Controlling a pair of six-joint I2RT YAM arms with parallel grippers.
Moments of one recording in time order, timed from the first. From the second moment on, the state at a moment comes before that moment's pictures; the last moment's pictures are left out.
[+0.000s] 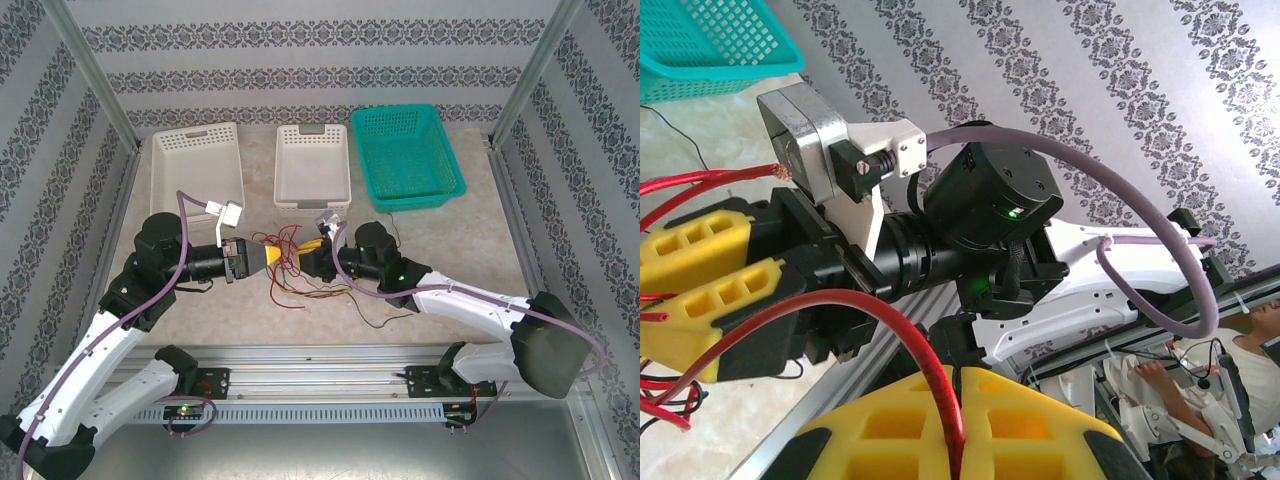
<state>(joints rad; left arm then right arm) -0.47 0.76 0.92 -0.37 0.78 -0.75 0.82 1.28 0.70 0.31 -0.38 0.38</state>
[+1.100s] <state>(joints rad) -0.47 0.66 1.23 -0.96 0.47 -0.42 0.34 0.87 0.41 0.08 -0.25 0.57</state>
